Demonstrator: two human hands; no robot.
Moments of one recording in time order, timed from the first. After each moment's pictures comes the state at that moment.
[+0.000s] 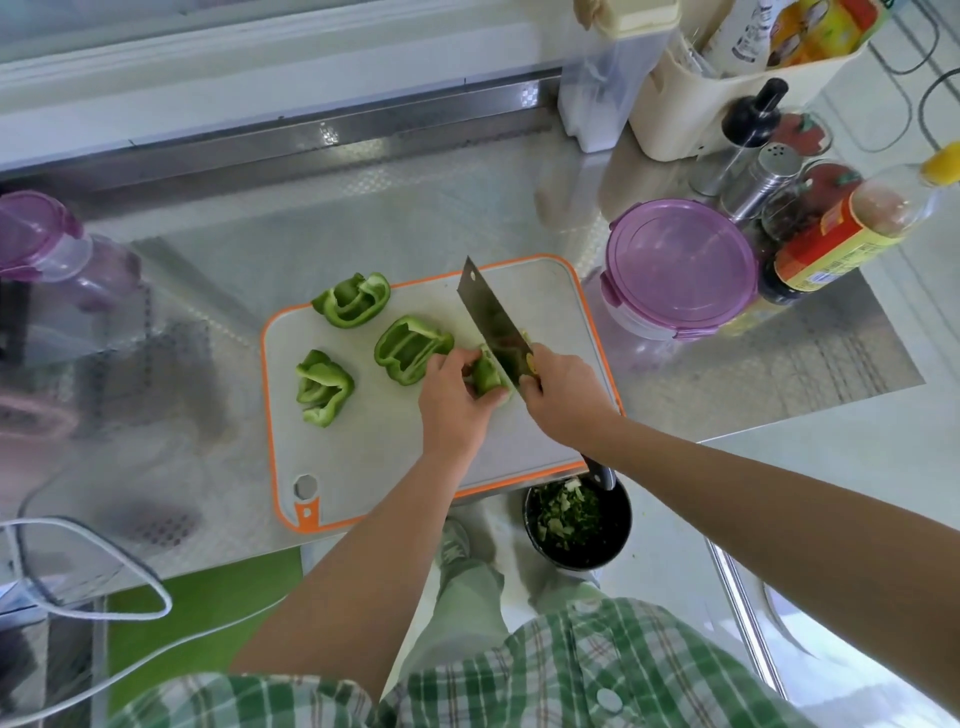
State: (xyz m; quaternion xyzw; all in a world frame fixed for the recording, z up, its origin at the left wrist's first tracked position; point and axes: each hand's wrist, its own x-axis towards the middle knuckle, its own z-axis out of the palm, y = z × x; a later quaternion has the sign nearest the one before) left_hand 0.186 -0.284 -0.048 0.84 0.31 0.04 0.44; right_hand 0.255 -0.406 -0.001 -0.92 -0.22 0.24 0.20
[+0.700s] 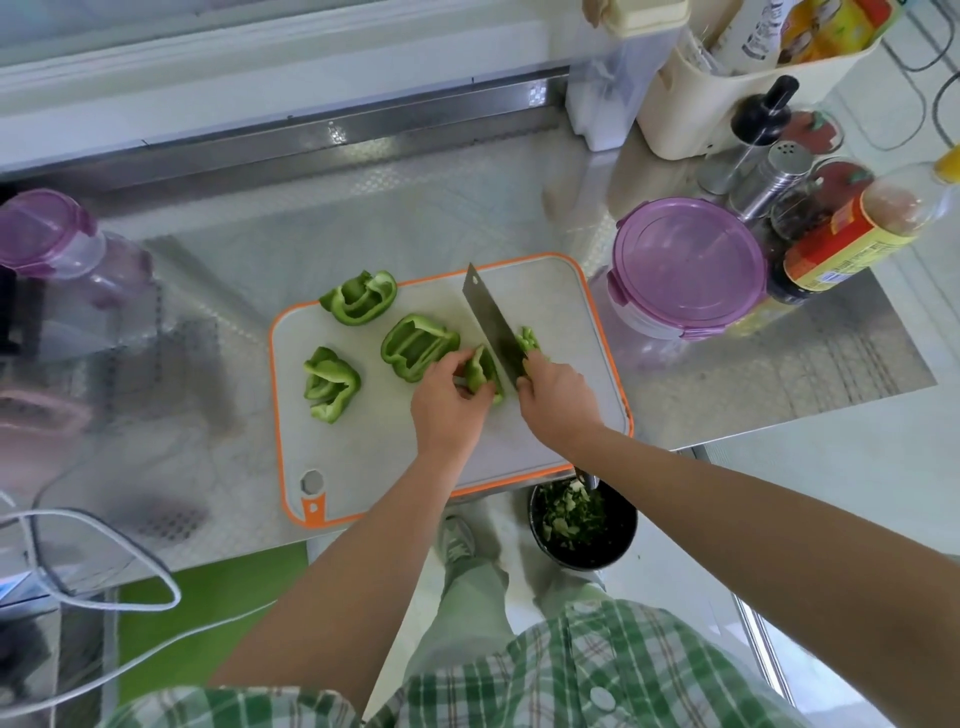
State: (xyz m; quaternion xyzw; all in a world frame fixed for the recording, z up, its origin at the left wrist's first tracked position) left_hand 0.177 -0.278 -0.053 0.81 0.33 0.07 0.48; right_hand 0.244 -0.395 -0.014 -0.93 -0.20 0.24 0.18
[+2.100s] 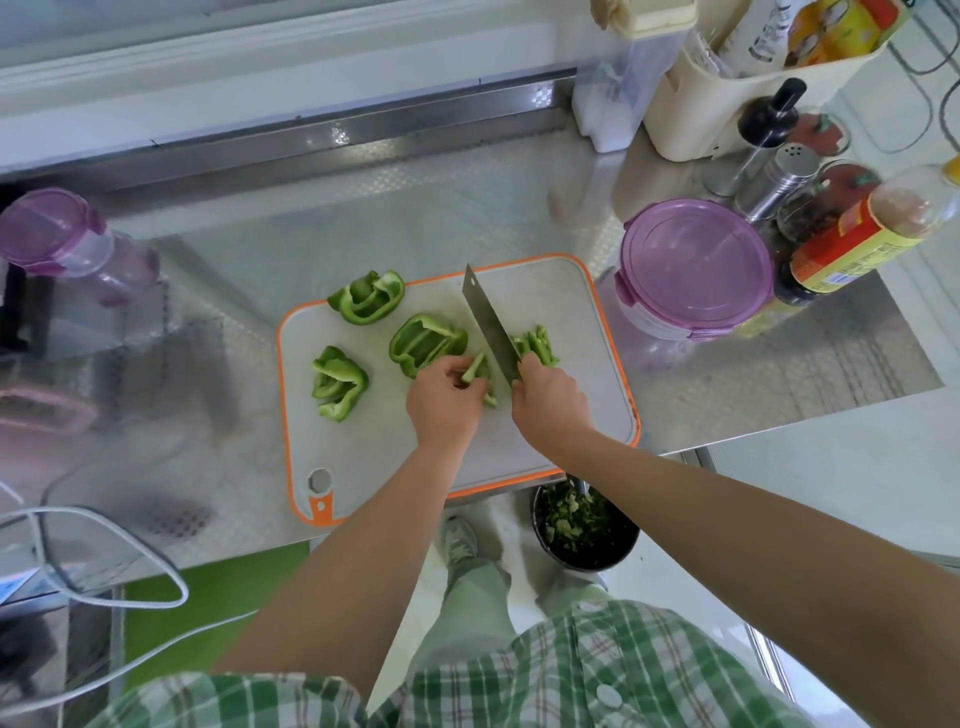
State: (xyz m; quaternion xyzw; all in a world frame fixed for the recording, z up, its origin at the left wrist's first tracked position) left_hand 0.181 -0.269 -0.041 0.77 0.41 0.04 0.49; right_hand 0.234 -0.380 -0.016 -0.93 -0.18 0.25 0.17
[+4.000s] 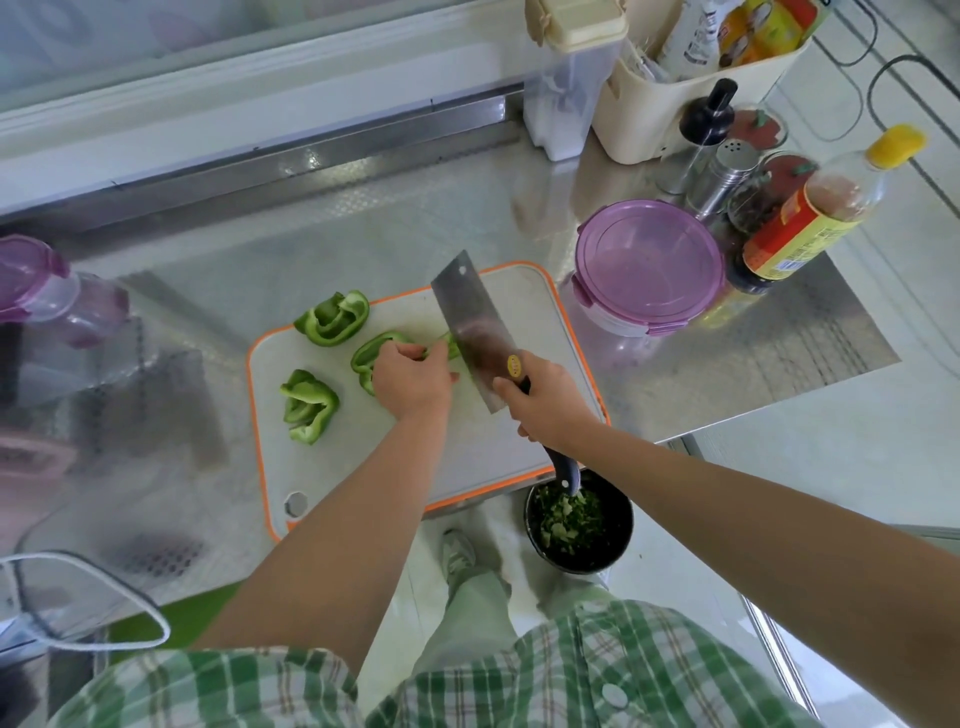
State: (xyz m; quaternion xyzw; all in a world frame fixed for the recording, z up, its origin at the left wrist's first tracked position) left_hand 0.223 -0.271 -0.023 0.67 0.52 0.13 0.51; right_hand 0.247 -0.414 0.000 -0.86 -0.11 0.28 0.41
